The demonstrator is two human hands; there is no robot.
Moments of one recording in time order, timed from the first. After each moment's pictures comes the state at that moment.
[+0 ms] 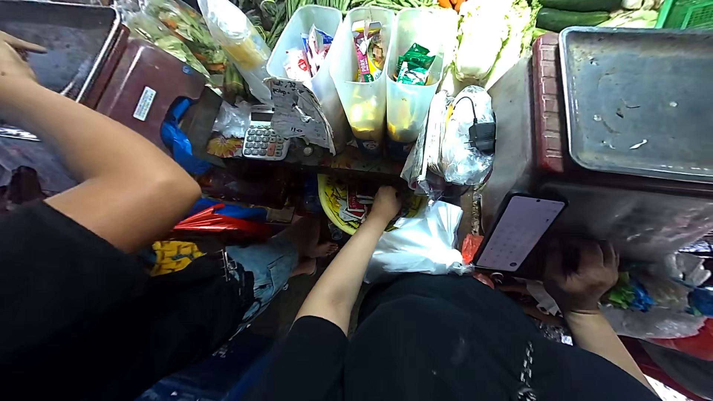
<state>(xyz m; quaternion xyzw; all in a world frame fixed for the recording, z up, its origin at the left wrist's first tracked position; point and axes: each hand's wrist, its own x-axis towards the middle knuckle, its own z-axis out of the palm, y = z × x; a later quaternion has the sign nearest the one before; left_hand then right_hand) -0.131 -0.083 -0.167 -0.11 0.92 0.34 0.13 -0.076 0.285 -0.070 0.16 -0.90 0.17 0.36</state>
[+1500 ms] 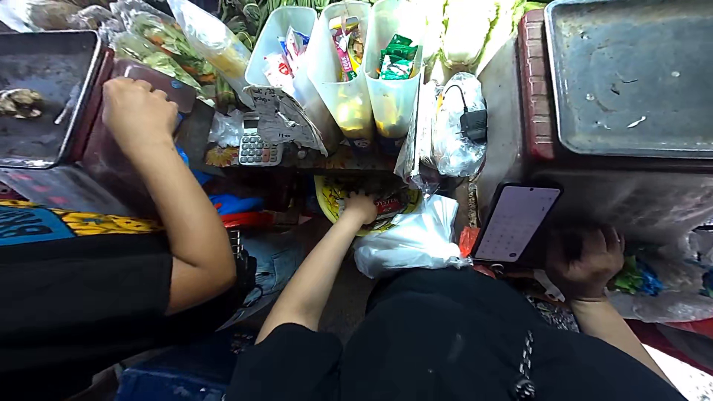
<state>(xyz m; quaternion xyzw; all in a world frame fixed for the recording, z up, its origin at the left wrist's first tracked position) -0.114 -0.124 -0.139 -0.11 0.92 0.10 0.36 -0.076 0.289 -0.073 0.16 -0.90 0.19 0.35</state>
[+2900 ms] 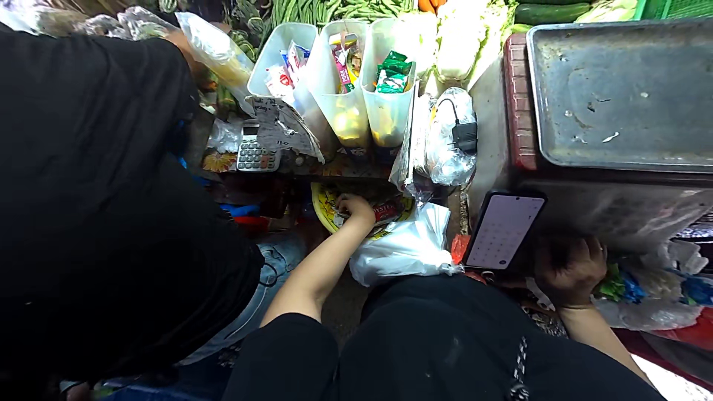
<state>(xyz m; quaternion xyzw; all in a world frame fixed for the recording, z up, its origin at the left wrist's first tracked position) -0.131 -0.088 -0.173 -0.22 0.87 -0.17 0.40 -0.077 0.290 -0.074 0.16 -0.90 0.19 0.36</state>
